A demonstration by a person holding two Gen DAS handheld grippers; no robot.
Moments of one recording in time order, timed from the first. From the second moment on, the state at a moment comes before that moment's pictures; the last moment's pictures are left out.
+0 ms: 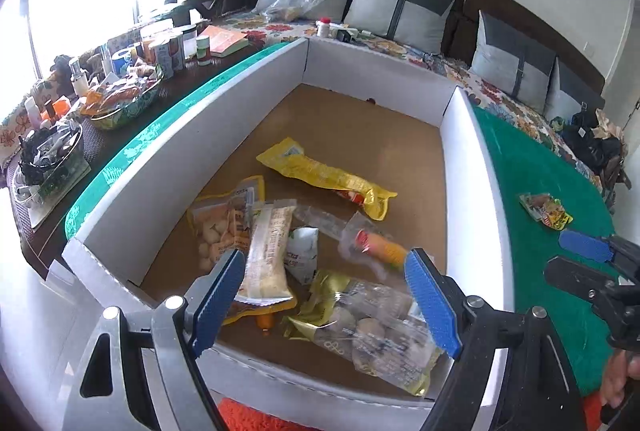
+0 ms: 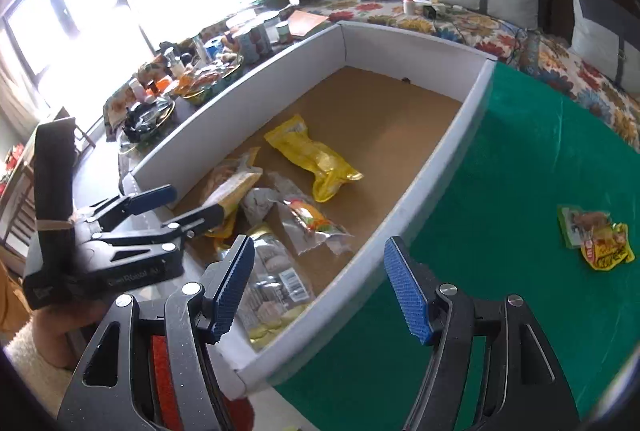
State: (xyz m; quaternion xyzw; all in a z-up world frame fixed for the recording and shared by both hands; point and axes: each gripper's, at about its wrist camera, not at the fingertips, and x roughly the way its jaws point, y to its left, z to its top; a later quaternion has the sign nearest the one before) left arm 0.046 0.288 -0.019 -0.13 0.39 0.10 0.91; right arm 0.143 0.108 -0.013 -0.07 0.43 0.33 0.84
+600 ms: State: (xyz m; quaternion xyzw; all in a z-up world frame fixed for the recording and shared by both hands) left arm 0.123 0.015 -0.043 -0.03 0.43 -0.15 0.89; right arm 0.166 -0.223 -0.104 -0.05 0.48 0.02 0.88
